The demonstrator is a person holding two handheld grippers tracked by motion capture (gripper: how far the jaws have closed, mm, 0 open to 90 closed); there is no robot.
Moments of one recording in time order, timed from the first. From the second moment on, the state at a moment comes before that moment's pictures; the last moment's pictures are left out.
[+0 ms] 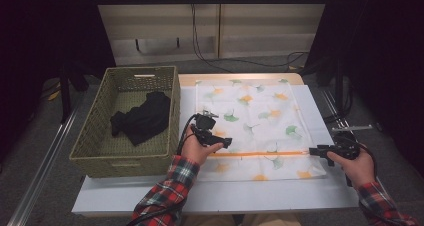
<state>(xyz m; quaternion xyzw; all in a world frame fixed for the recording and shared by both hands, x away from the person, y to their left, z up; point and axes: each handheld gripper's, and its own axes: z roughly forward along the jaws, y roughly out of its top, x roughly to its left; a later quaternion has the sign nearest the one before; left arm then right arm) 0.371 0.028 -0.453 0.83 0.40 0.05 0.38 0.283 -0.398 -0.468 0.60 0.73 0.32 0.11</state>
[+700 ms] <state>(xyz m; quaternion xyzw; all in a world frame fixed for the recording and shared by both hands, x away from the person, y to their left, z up) 0.371 0.028 -0.450 0.84 0.40 0.06 0.38 0.282 -0.387 -0.469 0.58 0.75 0.30 0.13</state>
